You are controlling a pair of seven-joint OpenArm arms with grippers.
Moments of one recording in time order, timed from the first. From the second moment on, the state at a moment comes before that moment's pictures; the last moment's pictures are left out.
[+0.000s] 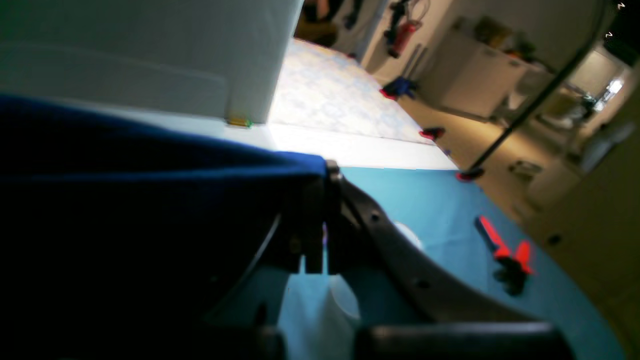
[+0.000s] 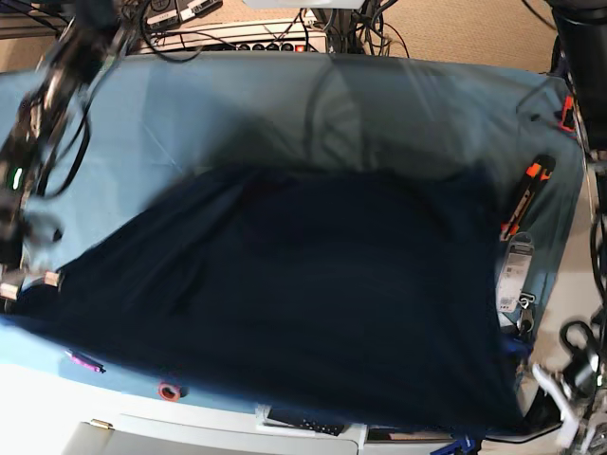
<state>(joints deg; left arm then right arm) -42.7 -34.3 5.1 68.2 -29.2 -31.2 30.2 13.8 23.6 28.9 103.0 -1.5 14.7 -35.7</state>
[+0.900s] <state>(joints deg) -60.4 -23.3 23.8 34.0 -12.3 -21.8 10.1 59.1 27.3 -2.9 35.8 -11.9 2.9 -25.7</state>
